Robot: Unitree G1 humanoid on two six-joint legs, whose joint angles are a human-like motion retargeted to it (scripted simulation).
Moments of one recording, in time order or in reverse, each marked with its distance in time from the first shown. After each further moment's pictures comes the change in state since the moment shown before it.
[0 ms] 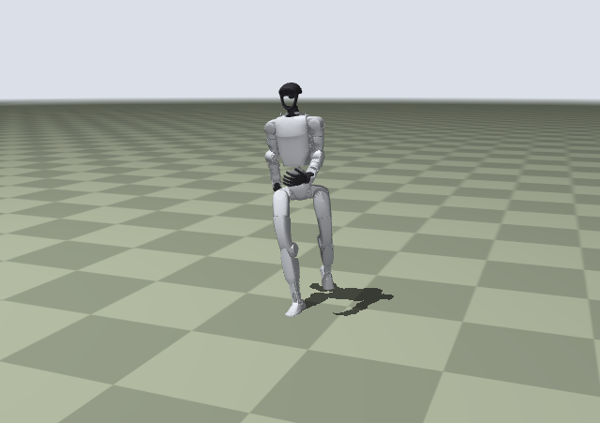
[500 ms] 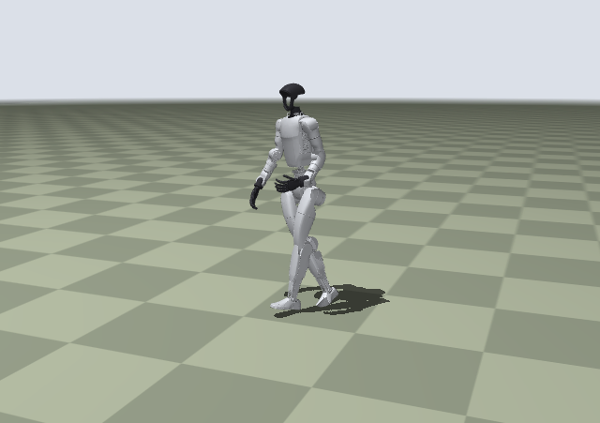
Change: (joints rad) left arm 0.165 0.085 0.188 -0.070 -0.001 -0.001 -0.017; right arm -0.430 -0.046 0.145 -0.438 0.104 -0.278 0.115; waist 0.229 -0.083 0.085; left_leg -0.524 -0.175 -0.153 -0.364 -0.283 0.256; right_leg 0.422 0.279 0.462 -0.025 -0.008 -0.062
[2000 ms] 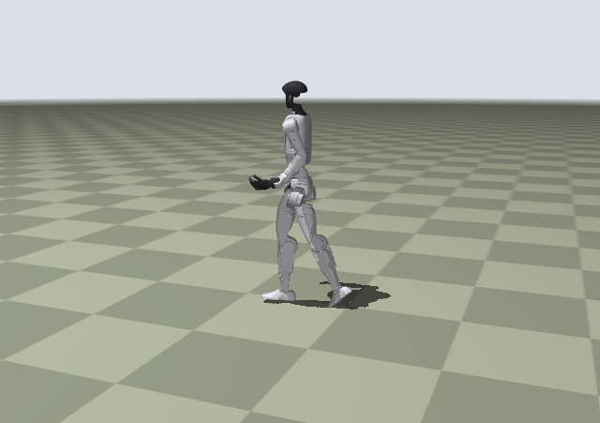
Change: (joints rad) left arm 0.030 -0.118 0.001 0.094 -0.087 -0.095 0.015; right arm 0.101 0.010 -0.090 0.256 -0.112 0.128 -0.417; waist 0.092 -0.046 -0.083; left_leg 0.052 -0.004 0.210 0.044 0.026 0.214; right_leg 0.119 -0.165 -0.419 0.076 0.163 0.227
